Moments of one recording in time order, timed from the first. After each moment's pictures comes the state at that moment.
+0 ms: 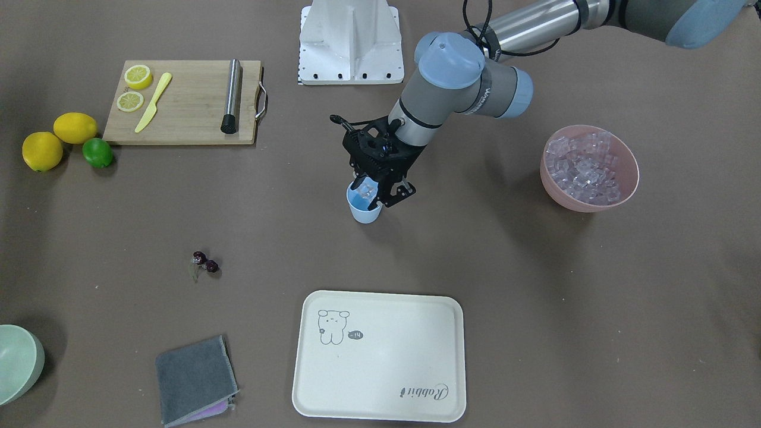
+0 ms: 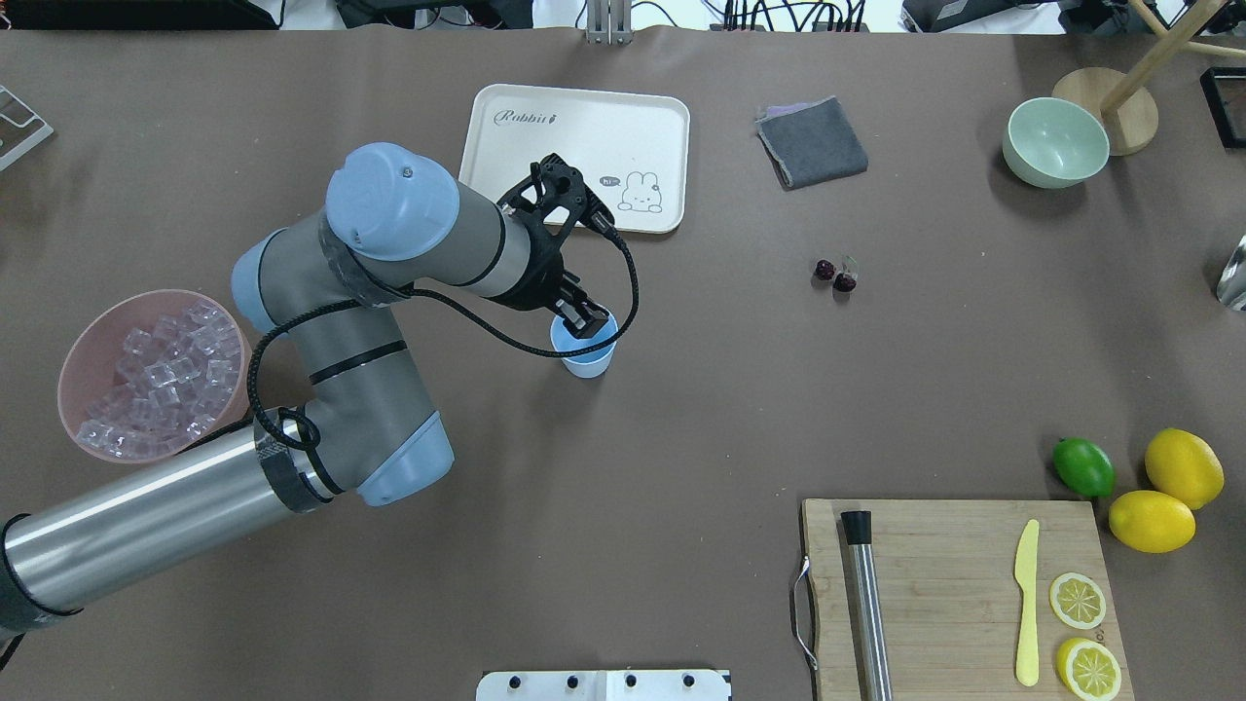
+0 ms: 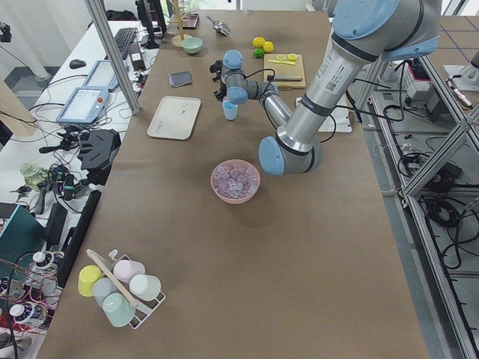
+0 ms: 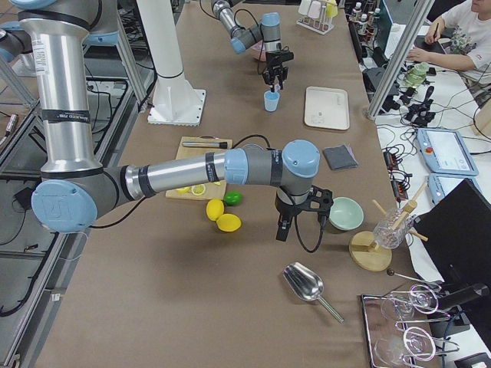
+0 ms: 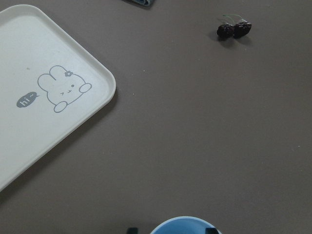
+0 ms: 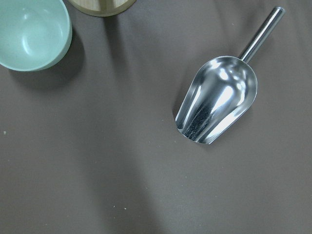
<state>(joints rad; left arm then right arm) -0.60 -2.28 -1.54 -2.10 -1.93 -0.41 1.56 -1.52 1.75 -1.79 2.34 0.24</state>
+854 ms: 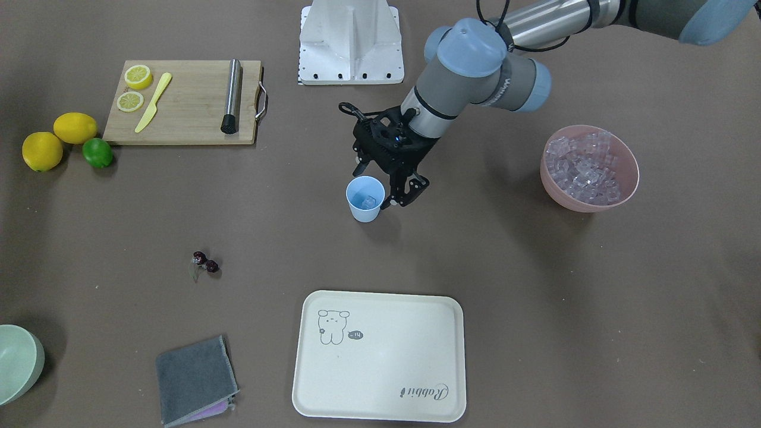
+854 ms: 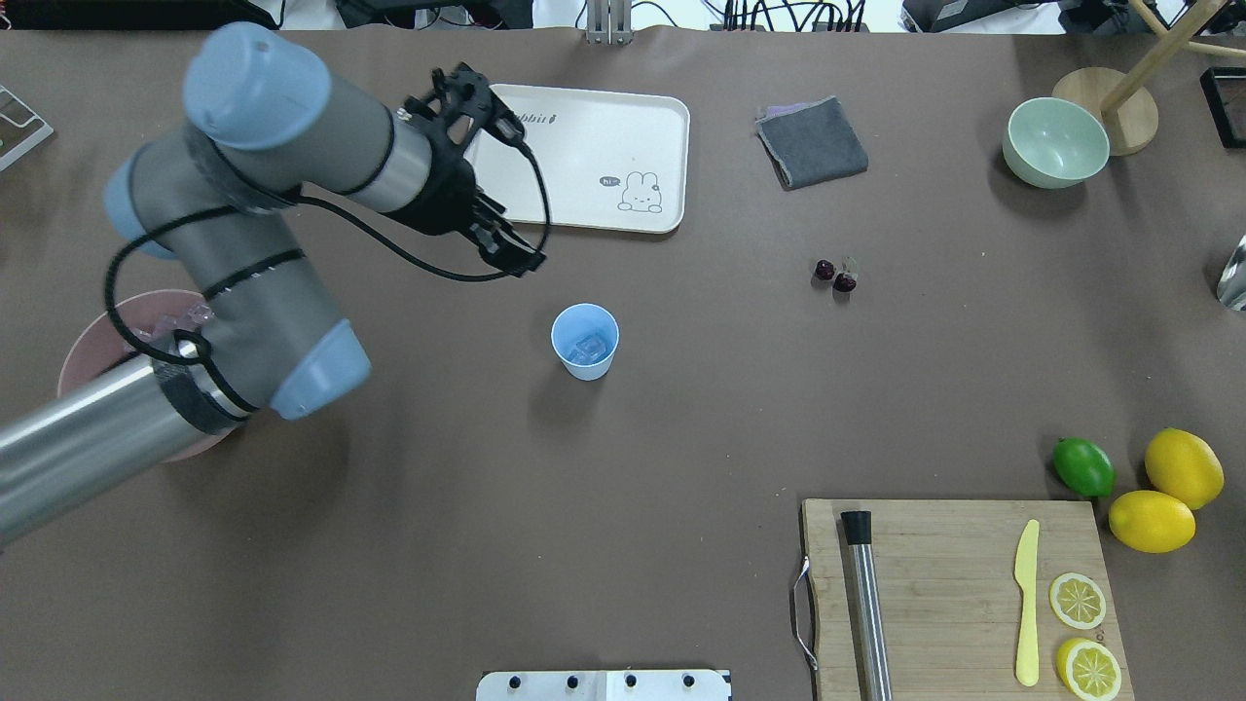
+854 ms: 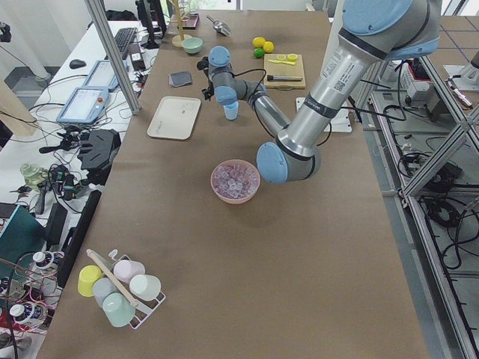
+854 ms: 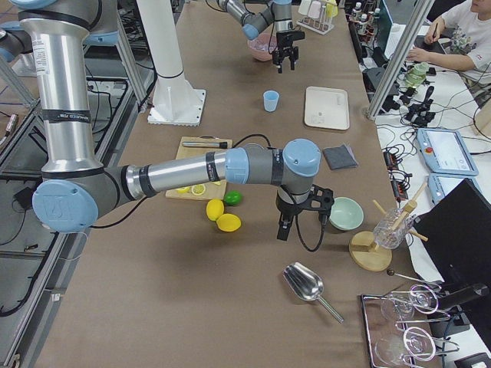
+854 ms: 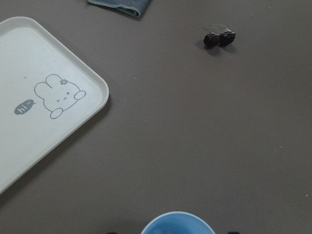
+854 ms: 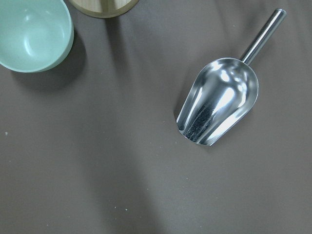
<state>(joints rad) -0.80 -2.18 -1.62 -2.09 -2.14 -0.33 1.56 -1.51 1.76 -1.79 2.34 0.23</state>
